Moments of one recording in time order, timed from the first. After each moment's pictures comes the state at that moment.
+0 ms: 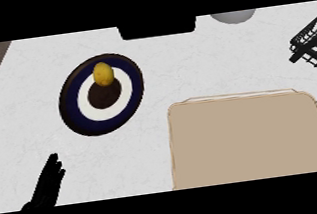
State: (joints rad) left arm 0.35 0.66 -0.53 -1.99 0.32 0.61 0.10; right arm -0.29 -0.98 -0.51 -1.62 0.34 0.21 0.79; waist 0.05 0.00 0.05
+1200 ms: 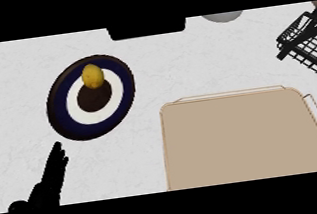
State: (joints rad) left arm 0.26 0.52 -0.47 -1.79 0.29 0.57 0.08; right arm -0.58 -0.70 -0.52 -1.13 0.30 -0.13 0.53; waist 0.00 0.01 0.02
